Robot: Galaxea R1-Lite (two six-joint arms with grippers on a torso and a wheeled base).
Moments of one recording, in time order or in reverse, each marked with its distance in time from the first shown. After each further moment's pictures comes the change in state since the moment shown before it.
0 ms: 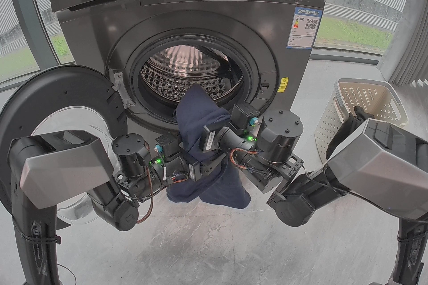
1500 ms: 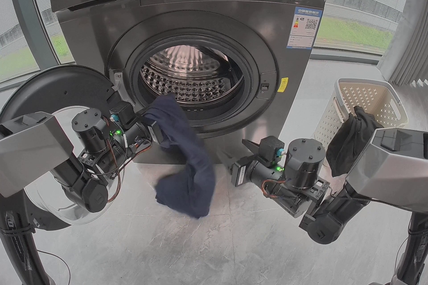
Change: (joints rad) left arm 0.154 -0.163 0.027 -0.002 0.132 -0.098; right arm -0.062 -0.074 0.362 -0.062 -0.005 0.016
